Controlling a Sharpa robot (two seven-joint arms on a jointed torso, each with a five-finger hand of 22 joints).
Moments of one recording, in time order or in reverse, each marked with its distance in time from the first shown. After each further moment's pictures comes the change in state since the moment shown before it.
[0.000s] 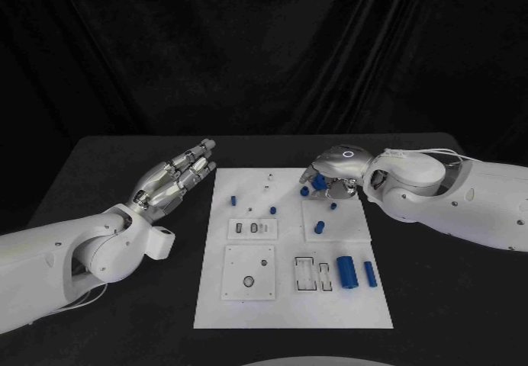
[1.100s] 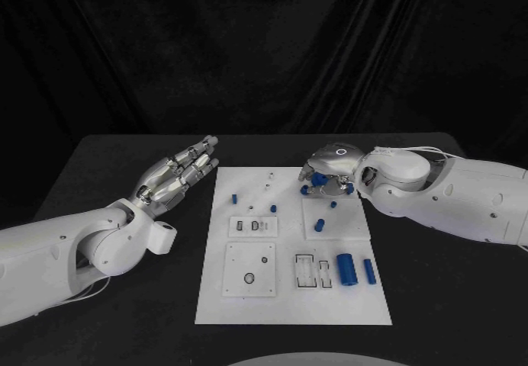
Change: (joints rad) left arm 0.000 0.011 0.000 -0.023 -0.002 0.029 0.001; left_hand 0.008 0.000 0.006 -0.004 0.004 0.000 0.007 0.000 0.000 -0.007 0.007 0.000 -0.003 0.000 0.015 0.000 0.000 0.000 -0.003 0.011 0.000 0.000; right arm -0.023 0.083 0.000 -0.106 -0.001 -0.006 0.003; right_hand -0.011 -0.029 0.058 0.066 -0.050 0.055 0.017 0.007 0.005 0.069 -0.021 -0.019 0.000 0.056 -0.020 0.932 0.788 -0.071 0.169 -0.011 0.705 0.833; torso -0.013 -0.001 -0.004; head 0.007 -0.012
